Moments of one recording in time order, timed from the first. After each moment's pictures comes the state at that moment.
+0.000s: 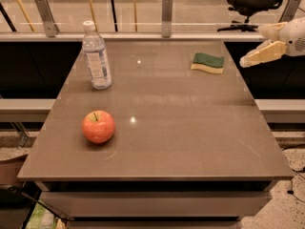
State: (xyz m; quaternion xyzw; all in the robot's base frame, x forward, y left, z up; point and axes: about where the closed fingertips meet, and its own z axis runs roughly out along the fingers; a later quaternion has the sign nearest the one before) arm 0.678 -0.293 0.939 -0.42 0.74 0.20 0.49
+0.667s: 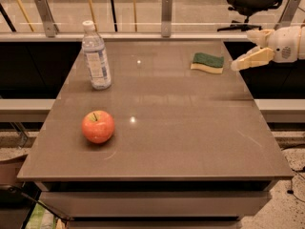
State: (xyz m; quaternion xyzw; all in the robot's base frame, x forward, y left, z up) arm 0.695 -0.275 0.920 -0.42 0.71 0.24 0.51
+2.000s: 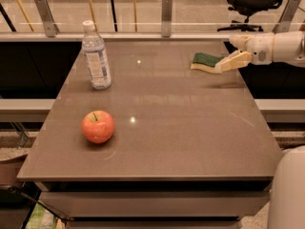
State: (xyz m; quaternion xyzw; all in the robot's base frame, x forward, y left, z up) arm 0.746 -0.248 0.880 -0.43 0.70 0.26 0.51
